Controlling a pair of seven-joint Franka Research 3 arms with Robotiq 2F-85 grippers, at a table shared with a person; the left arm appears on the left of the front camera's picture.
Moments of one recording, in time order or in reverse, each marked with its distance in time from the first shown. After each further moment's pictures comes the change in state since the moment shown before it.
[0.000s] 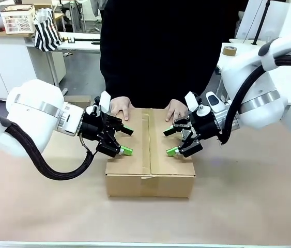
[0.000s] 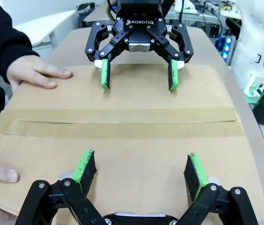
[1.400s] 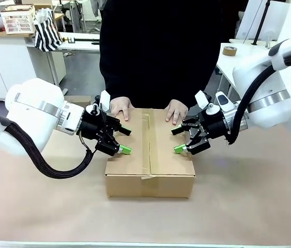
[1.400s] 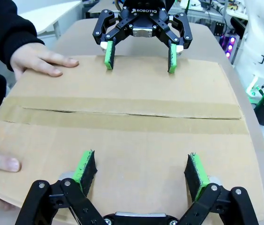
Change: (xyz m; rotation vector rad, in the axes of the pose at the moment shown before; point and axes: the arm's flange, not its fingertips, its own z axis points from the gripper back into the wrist) left arm -0.001 0.003 0.004 0.009 0.034 0.049; right arm -0.017 -0.008 0.023 -0.014 -0.040 -0.063
